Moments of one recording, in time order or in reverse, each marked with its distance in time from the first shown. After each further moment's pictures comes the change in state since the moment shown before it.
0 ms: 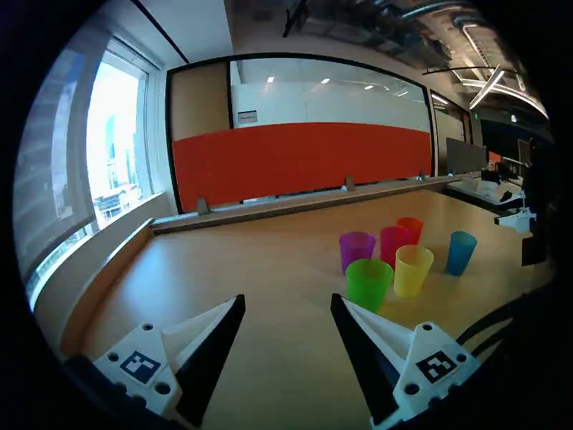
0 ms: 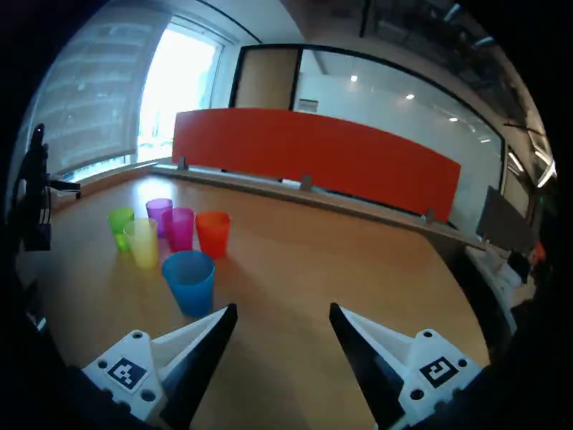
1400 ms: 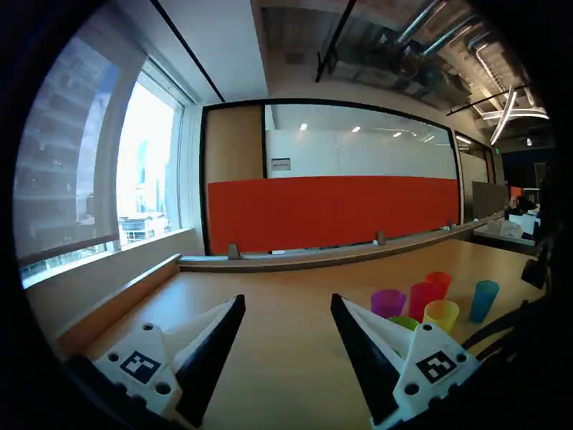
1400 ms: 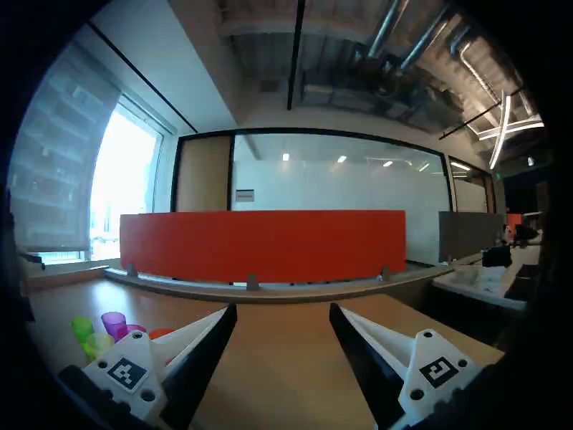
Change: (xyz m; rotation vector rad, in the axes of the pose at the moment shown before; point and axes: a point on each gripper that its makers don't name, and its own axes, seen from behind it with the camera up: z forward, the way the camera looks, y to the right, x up) left arm 0.055 -0.035 0.008 0.143 0.244 -0.077; right arm 0.108 0.061 0.029 -0.230 0.421 0.192
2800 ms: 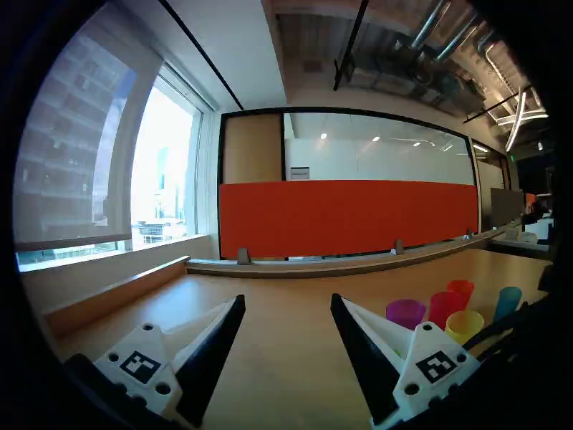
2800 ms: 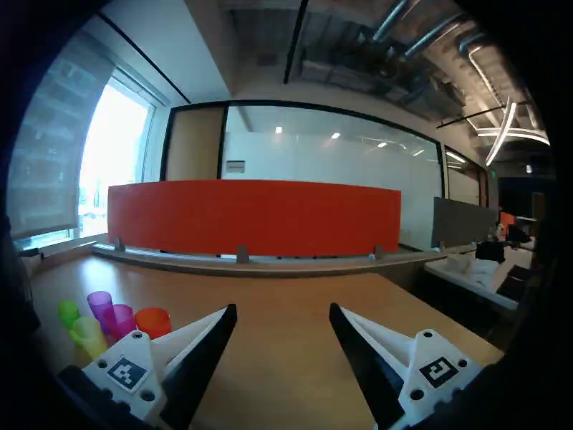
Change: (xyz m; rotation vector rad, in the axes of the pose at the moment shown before) left arm -0.020 0.011 0.041 0.103 0.056 -0.021; right arm -0.030 -0.008 0.013 -0.059 -0.139 -0.036
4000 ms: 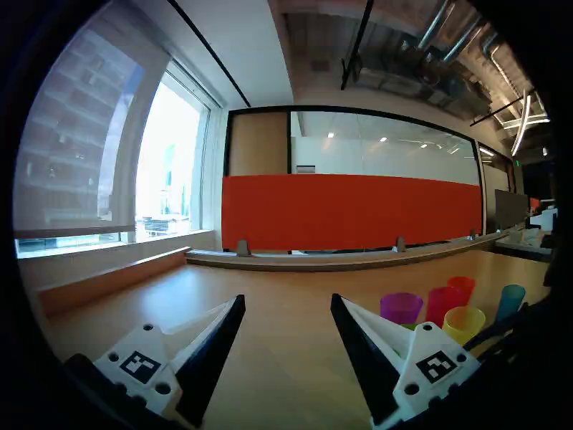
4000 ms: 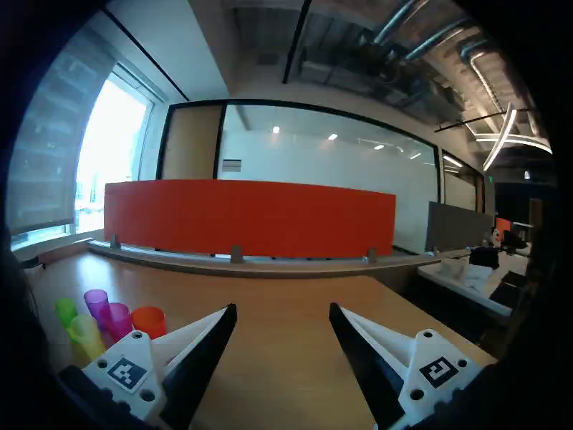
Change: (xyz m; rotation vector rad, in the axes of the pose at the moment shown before) left arm -0.028 0.020 0.001 0.035 -0.005 -0.028; right arm 0.007 0.006 -0.007 -0.024 0.000 -0.021
